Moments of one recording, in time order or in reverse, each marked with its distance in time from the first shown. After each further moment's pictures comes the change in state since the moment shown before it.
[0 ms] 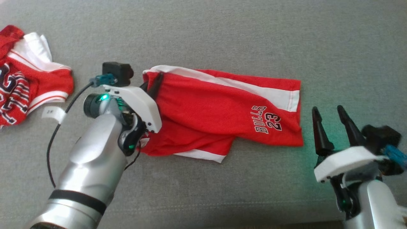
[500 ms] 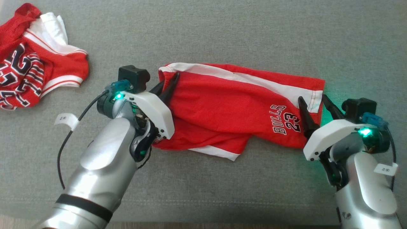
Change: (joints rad) left arm 0.035 -0.002 -0.071 -0.119 0.044 0.007 -0.062; right arm -0.220 -0.002 0.015 0.276 -0.045 0.000 0.127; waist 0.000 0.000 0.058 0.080
